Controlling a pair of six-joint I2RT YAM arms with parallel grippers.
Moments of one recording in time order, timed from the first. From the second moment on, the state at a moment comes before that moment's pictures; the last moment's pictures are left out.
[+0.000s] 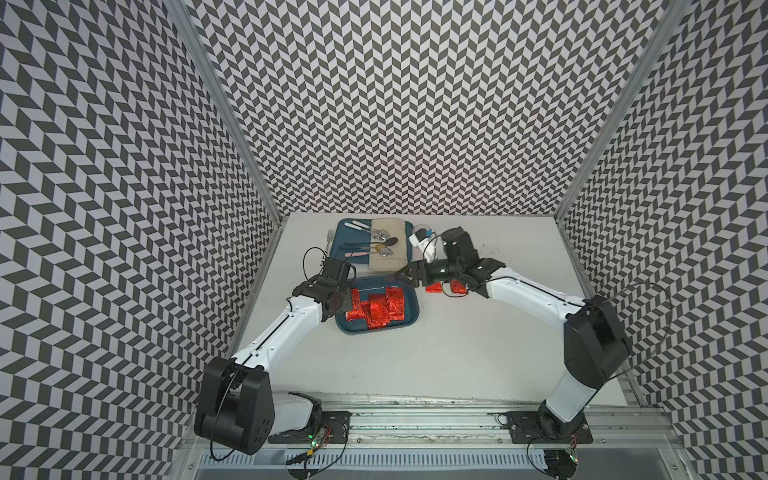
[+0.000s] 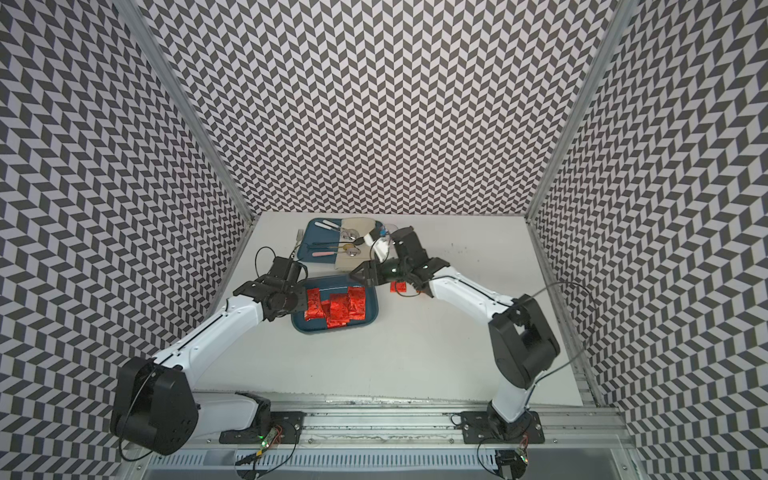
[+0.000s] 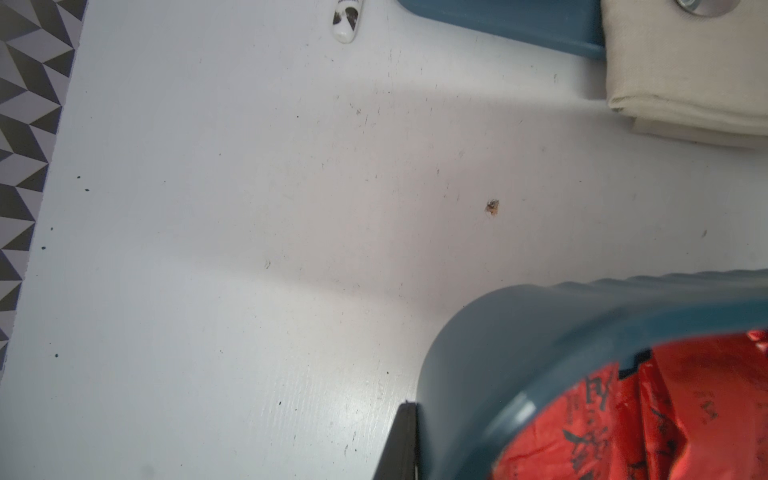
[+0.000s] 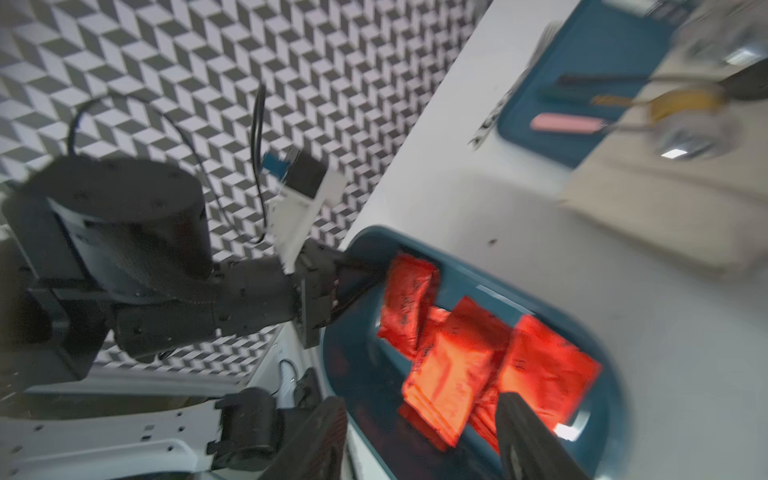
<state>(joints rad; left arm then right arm) -0.29 1.31 0.91 -0.71 -0.25 -0.41 0.68 1.78 1.30 -0.09 -0.67 0.47</state>
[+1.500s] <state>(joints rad) -0.29 1.31 0.91 -0.71 -0.25 -0.40 0.84 2.23 1.59 0.03 -0.75 0.59</state>
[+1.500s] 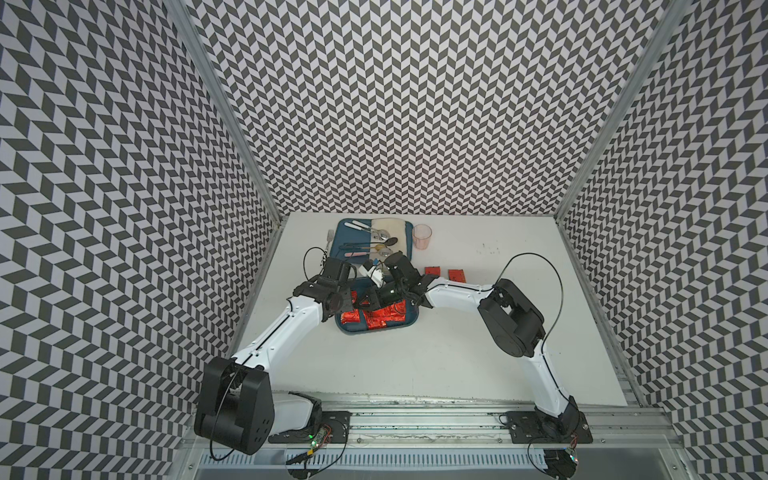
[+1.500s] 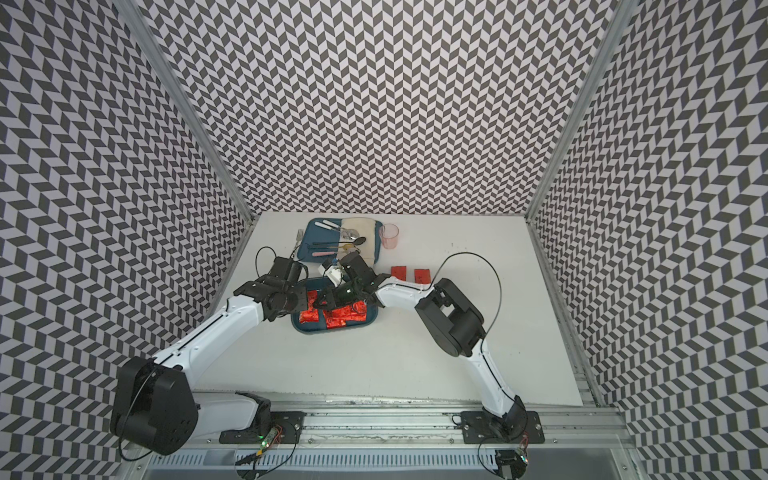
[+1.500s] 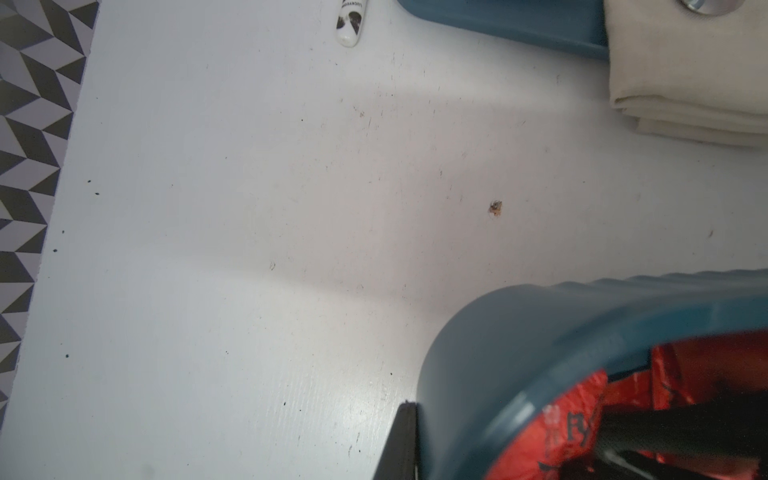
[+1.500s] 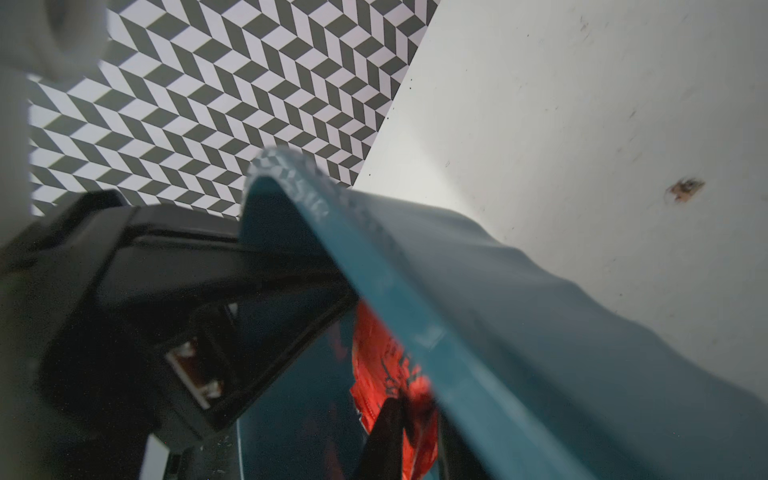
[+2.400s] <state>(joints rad) -0.29 1.31 0.91 -0.70 -0.25 -0.40 0.70 2.02 1.49 -0.08 -0.73 0.52</state>
